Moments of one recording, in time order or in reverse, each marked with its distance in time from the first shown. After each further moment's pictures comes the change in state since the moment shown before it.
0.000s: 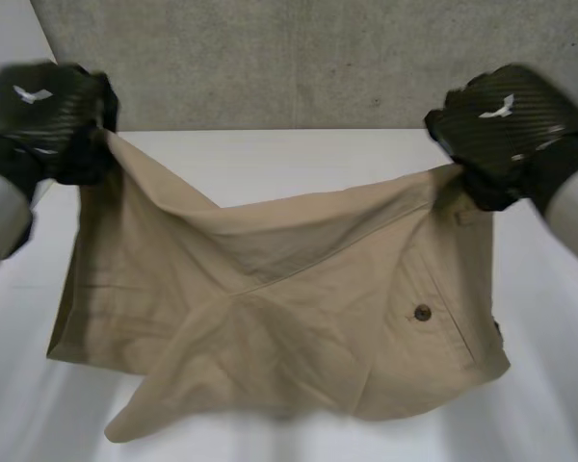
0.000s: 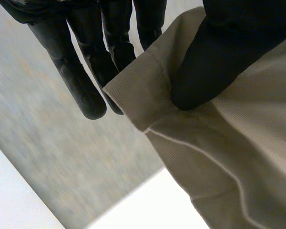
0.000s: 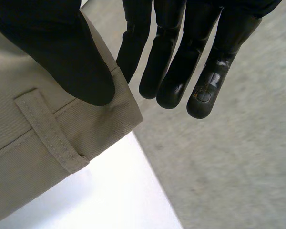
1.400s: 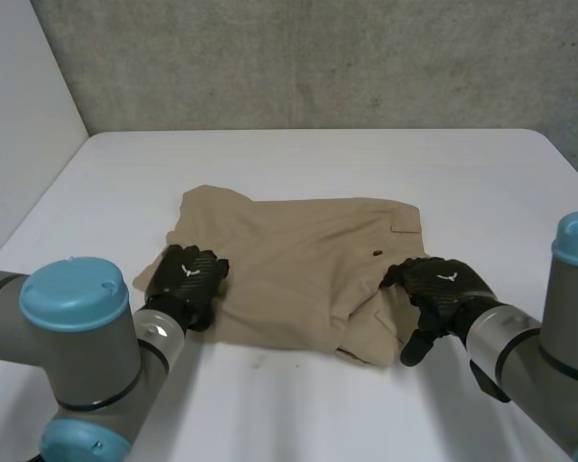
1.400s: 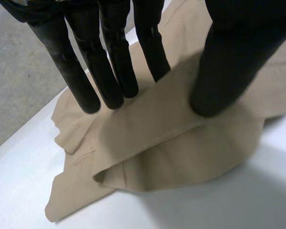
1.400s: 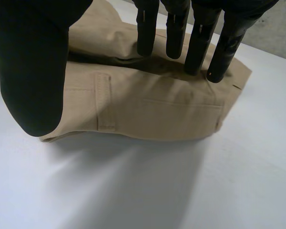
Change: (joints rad) left arm -0.238 -0.594 -0.143 0.326 -0.159 0.128; right arm -0.012 0.326 0.334 -0.226 0.016 0.552; left_hand -0.243 -0.298 -0.302 -0.304 -0.265; right_hand -0.662 -0.838 -0.835 -0.840 -0.777
